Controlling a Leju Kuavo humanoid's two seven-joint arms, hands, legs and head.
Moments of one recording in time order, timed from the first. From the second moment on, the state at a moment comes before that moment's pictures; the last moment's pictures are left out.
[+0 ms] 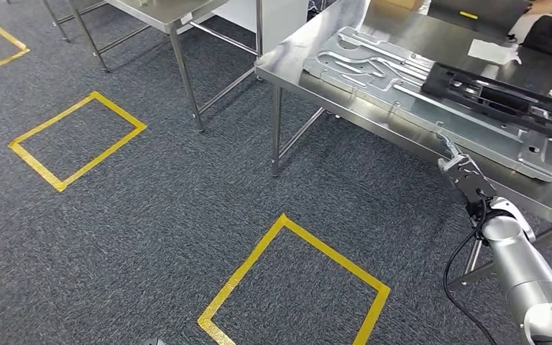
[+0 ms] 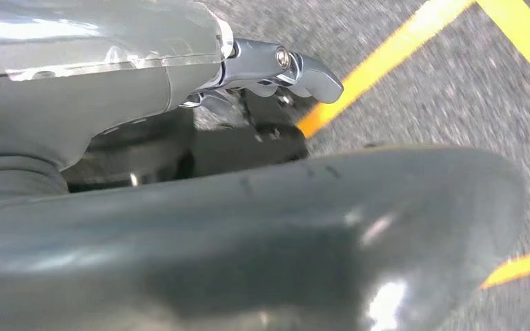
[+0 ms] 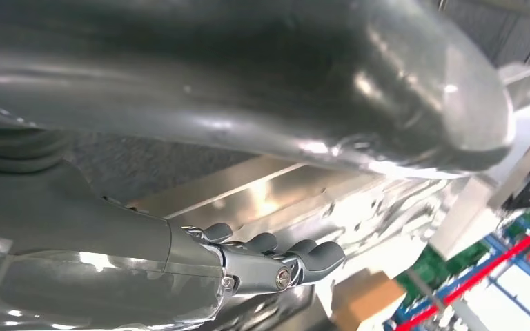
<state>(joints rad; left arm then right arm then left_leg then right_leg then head) -0.12 -0.16 -0.58 -0.20 0.80 -0.09 -0.34 -0.57 -0.49 0.11 -0.89 0.25 0.05 -0.43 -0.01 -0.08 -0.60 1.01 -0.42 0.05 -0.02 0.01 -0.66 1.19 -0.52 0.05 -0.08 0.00</state>
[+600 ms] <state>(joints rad) -0.11 -0.16 -0.58 -0.20 0.81 -0.02 -0.29 -0.58 -0.45 0.12 -0.86 0.25 0.06 -0.45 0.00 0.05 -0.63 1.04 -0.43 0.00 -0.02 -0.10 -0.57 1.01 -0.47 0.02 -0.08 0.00</state>
